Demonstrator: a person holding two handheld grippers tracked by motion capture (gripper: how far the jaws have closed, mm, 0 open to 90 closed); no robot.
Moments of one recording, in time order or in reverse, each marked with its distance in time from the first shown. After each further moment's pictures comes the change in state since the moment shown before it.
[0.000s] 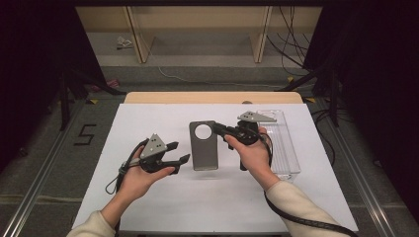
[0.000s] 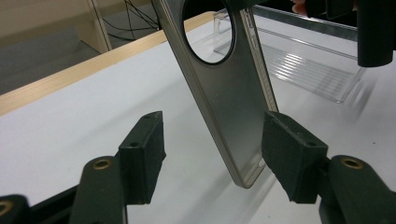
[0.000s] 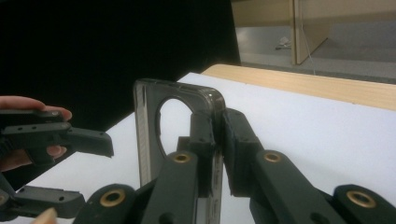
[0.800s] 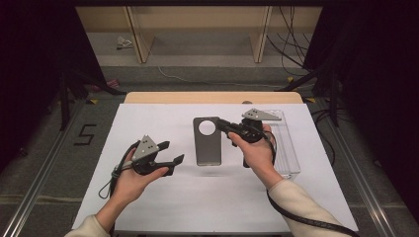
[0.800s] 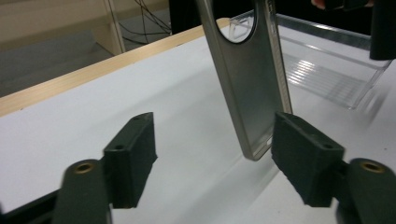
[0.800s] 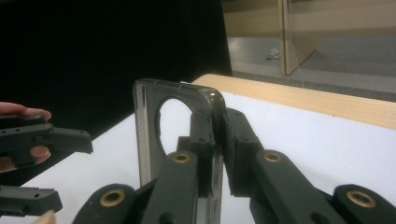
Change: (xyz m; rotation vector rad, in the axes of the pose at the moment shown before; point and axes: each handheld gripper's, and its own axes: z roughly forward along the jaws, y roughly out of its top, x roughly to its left) left arm 0.006 -0.009 -0.014 -0.015 0.058 -0.028; right arm -0.005 0.007 -0.008 -0.035 -0.031 -0.028
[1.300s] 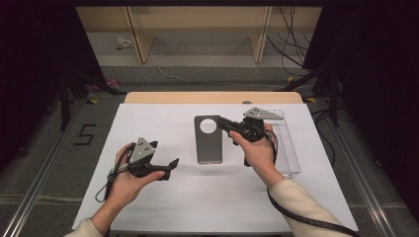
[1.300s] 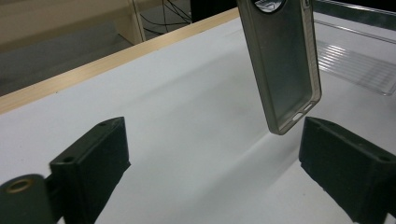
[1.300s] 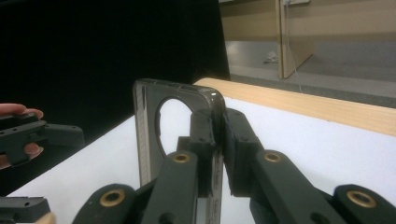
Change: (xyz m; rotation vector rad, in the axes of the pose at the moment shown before) left arm 0.005 -0.007 -0.007 0.031 0.082 0.008; right arm -0.001 0.003 -0.002 -0.012 -0.007 -0.008
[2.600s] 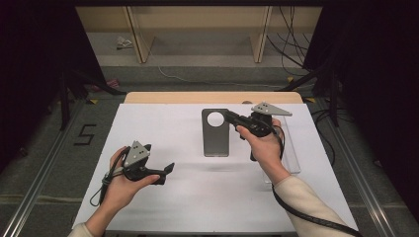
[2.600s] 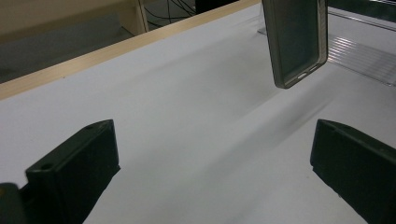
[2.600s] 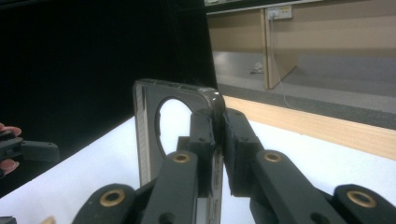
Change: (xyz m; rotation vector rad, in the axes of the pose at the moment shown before) left arm 0.005 -0.011 -0.009 0.017 0.012 -0.018; right arm -0.012 0.013 -0.013 -0.038 -0.047 -0.024
